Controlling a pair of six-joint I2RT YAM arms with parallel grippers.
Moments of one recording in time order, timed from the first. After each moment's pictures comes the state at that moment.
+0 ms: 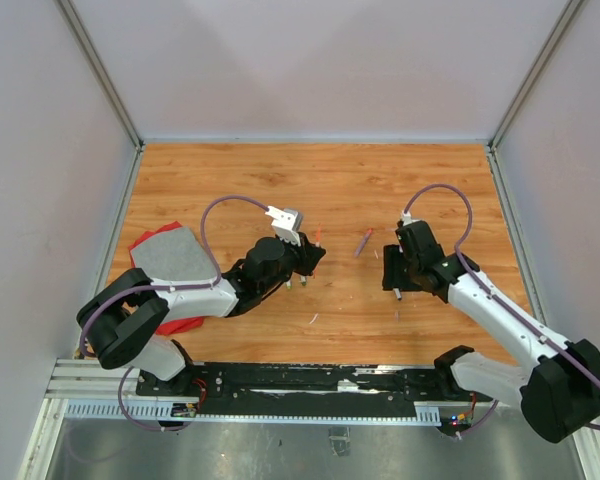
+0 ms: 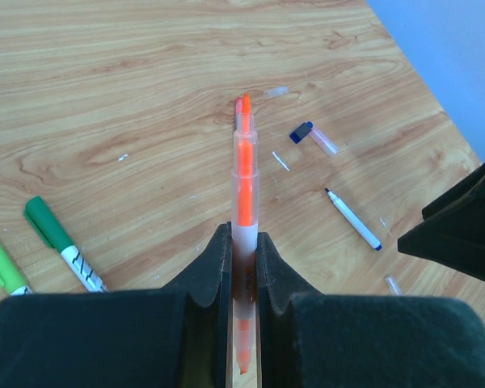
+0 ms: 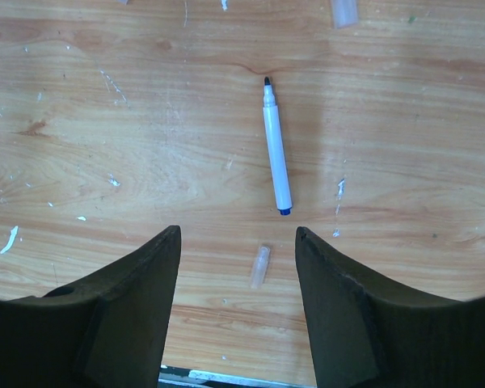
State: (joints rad) left arm -0.87 1.47 0.59 0.68 -0.16 -0.48; right arm 0.47 1.07 0.72 -0.65 0.14 0.41
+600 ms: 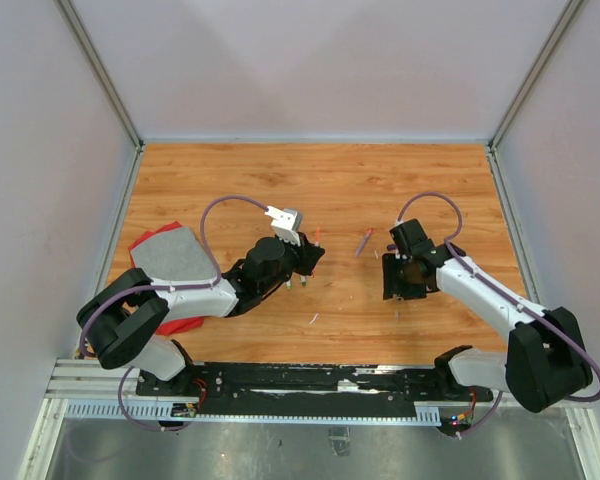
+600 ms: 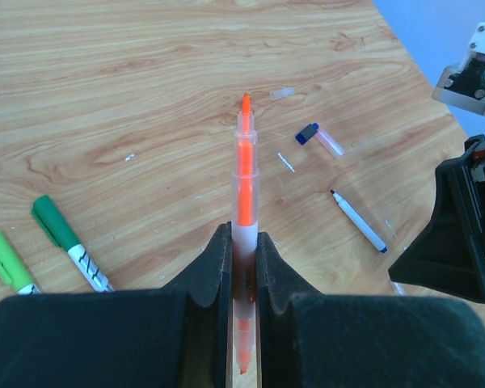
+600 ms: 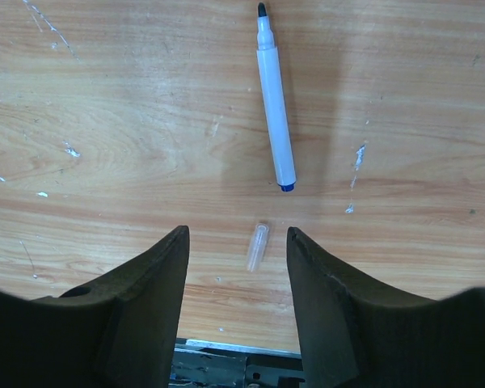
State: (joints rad) left arm -0.87 1.47 0.59 0.67 -0.18 -0.48; right arm 0.43 1.23 0.74 -0.72 0.04 0.41
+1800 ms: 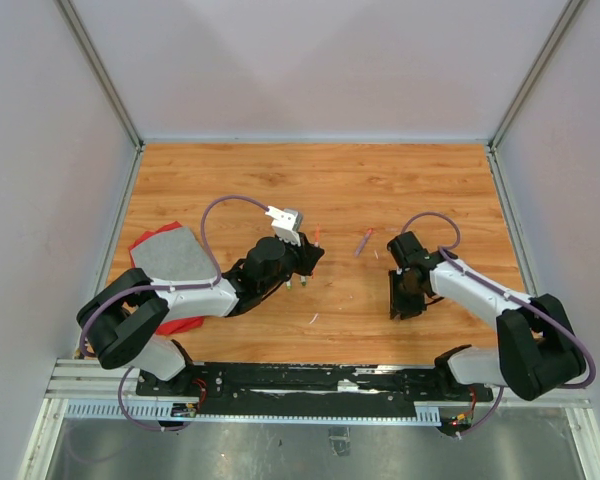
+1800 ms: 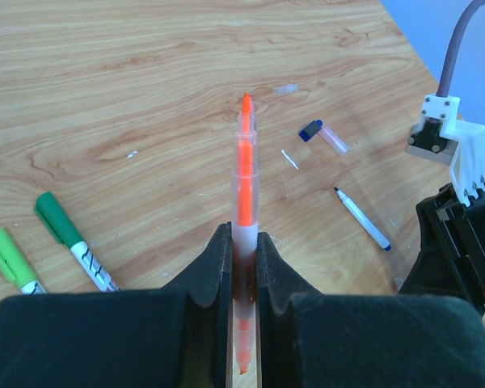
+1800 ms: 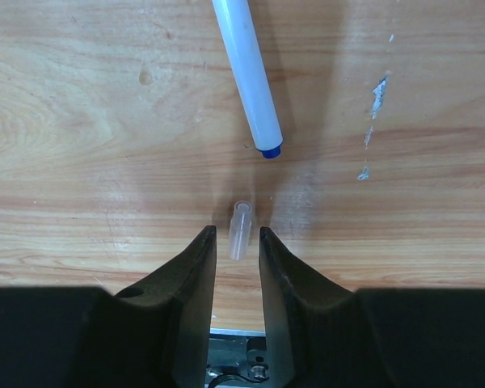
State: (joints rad) left arm -0.87 1.47 0.59 0.66 -0.18 -0.47; right arm 0.42 1.30 0.66 -0.75 0.00 0.48
